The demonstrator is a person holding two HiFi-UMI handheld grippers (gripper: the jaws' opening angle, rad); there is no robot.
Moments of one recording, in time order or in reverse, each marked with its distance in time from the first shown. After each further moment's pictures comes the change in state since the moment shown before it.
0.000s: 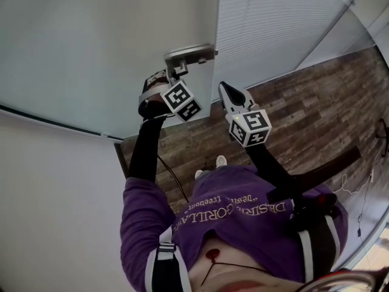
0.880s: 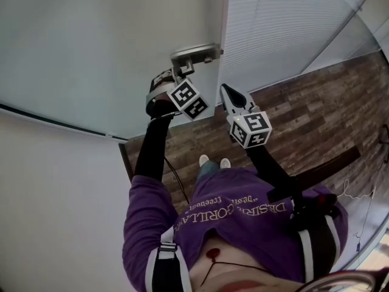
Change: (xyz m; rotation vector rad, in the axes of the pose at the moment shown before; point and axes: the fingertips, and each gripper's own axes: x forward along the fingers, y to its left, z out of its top) left arm 0.015 0.013 0.003 -0.069 0.004 -0.005; right arm 0.021 0.003 -0.004 0.028 0.009 0.014
